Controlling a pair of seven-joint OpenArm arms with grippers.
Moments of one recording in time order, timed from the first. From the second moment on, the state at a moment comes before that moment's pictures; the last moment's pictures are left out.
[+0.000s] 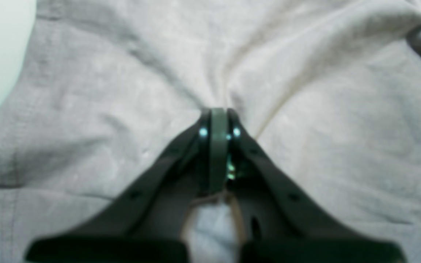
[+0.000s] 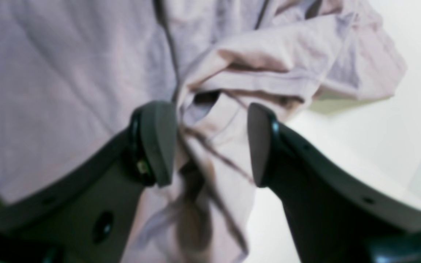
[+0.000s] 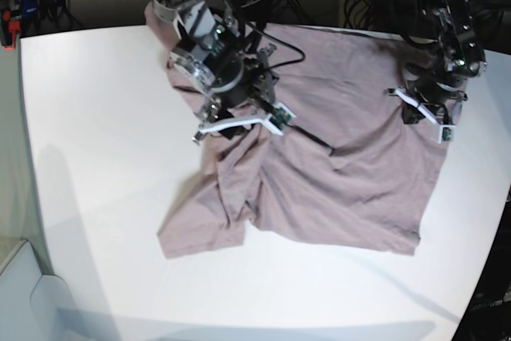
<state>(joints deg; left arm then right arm) 8.1 -10.9 -25.1 80.5 -14.1 -28.0 35.0 -7.9 -2.0 -28.0 107.6 -25.4 25.6 -55.7</state>
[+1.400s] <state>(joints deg) 8.0 -10.9 -25.0 80.5 -14.1 -28.0 35.0 -5.5 -0.2 -27.6 99.3 -25.3 25.6 -52.6</state>
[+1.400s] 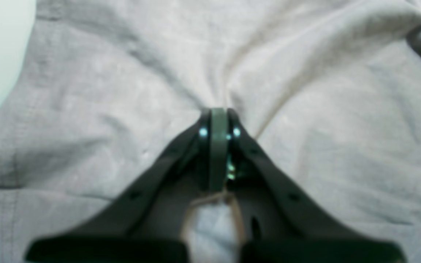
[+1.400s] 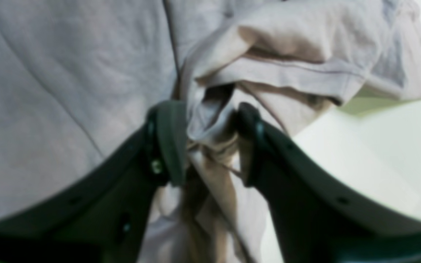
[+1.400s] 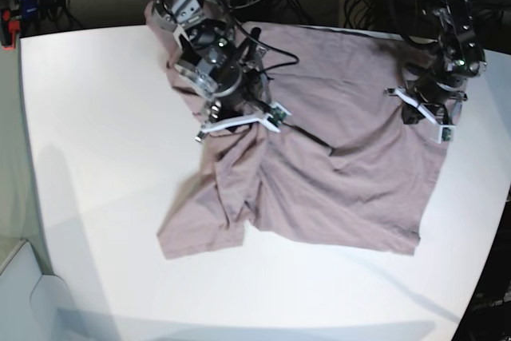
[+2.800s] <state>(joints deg) 5.2 -11.3 -25.3 77.4 -14.1 -28.0 34.4 -4.6 2.6 -27.7 104.8 -25.4 25.6 -57.3</state>
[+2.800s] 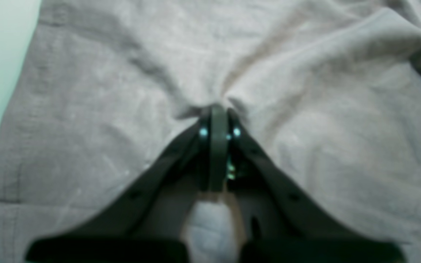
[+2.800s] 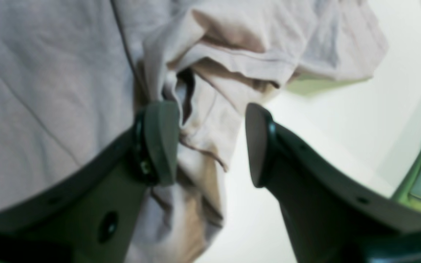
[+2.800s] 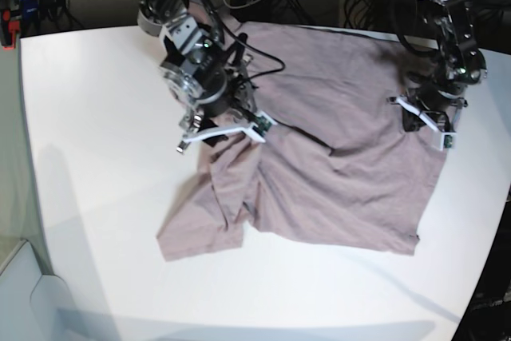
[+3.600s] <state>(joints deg) 5.6 -12.1 -25.3 77.3 -14.4 -28.0 34.2 3.5 5.9 -13.3 101.2 -25.0 26.0 -57.2</state>
